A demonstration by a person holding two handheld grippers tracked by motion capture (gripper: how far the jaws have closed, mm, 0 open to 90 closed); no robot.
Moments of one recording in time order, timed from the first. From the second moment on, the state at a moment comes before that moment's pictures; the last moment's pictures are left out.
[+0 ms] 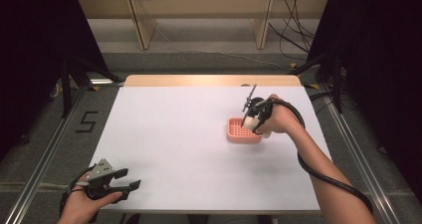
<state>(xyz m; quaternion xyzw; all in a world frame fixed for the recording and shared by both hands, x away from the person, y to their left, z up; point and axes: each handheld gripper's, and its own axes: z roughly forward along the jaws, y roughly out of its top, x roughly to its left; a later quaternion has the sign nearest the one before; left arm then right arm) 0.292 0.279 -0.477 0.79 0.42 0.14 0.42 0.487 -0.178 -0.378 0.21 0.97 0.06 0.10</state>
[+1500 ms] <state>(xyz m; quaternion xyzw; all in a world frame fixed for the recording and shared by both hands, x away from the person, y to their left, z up) 0.293 0.280 -0.477 0.79 0.42 0.14 0.42 0.498 -0.166 -0.379 0.19 0.97 0.06 0.12</state>
